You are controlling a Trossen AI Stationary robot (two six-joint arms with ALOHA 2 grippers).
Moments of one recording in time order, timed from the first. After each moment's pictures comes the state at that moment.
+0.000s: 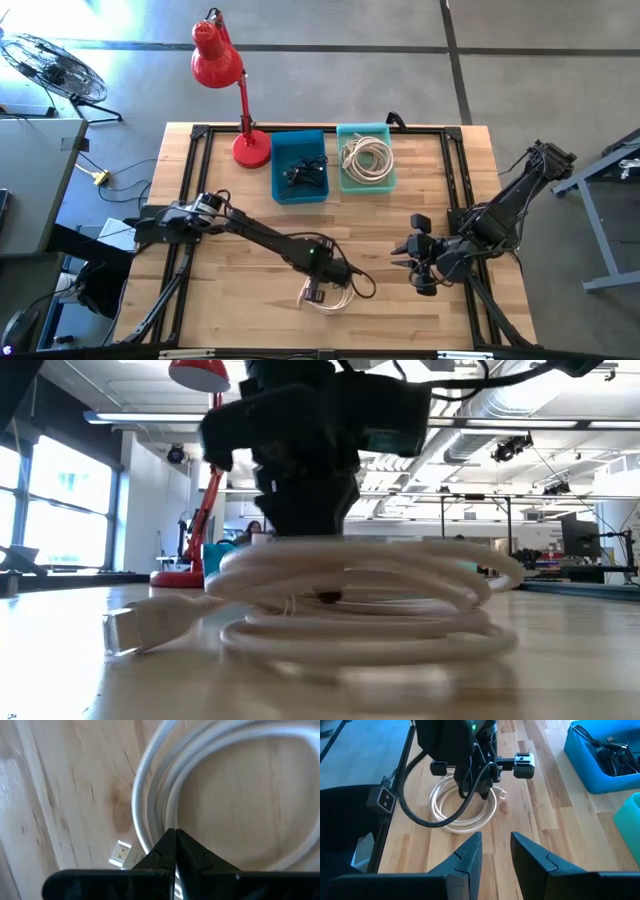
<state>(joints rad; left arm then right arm) -0.34 2.21 1.77 -0.84 -0.12 -0.14 0.73 1.13 0.95 -0.62 0.52 0.60</state>
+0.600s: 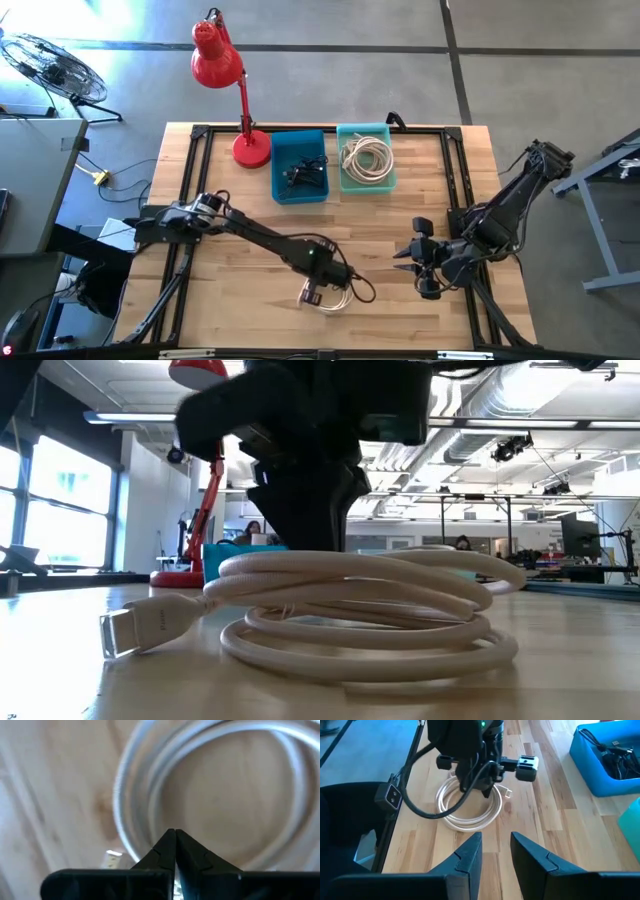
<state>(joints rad) -0.35 2.20 1.77 -0.84 -0.09 -0.04 0.78 1.13 0.95 -0.62 0.54 0.61</state>
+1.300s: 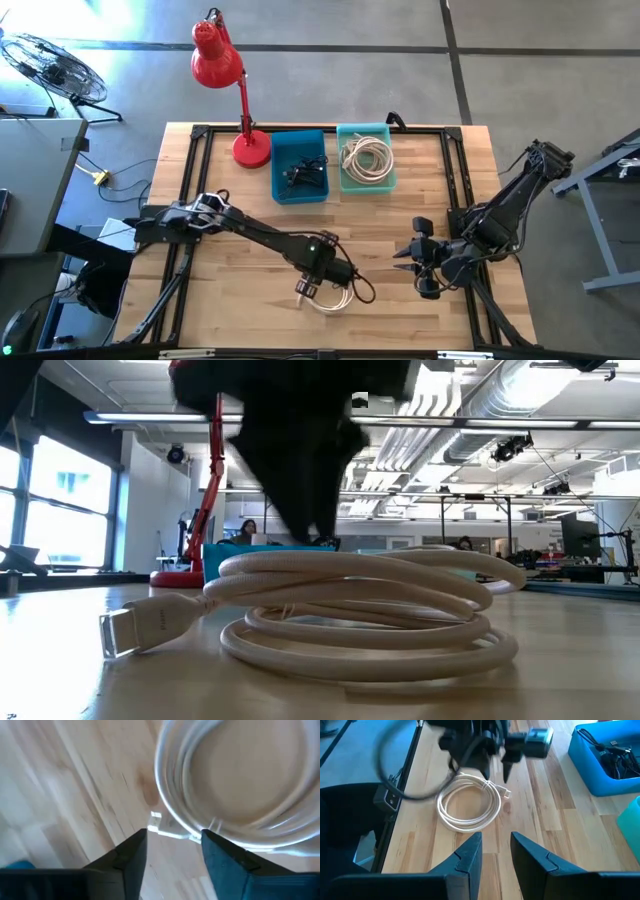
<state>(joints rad) -0.35 2.21 1.95 -1.13 -0.20 0.07 0.78 1.13 0.95 -0.62 0.55 0.61</state>
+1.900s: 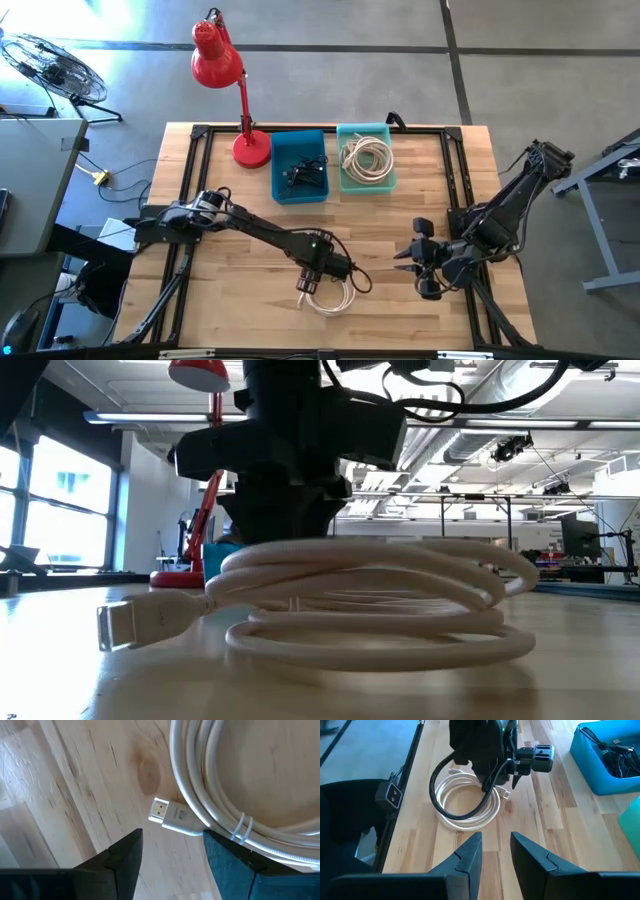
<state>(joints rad) -0.31 2.21 1.79 -1.00 -0.14 -0.01 0.78 1.13 0.95 -0.62 0.55 0.61</state>
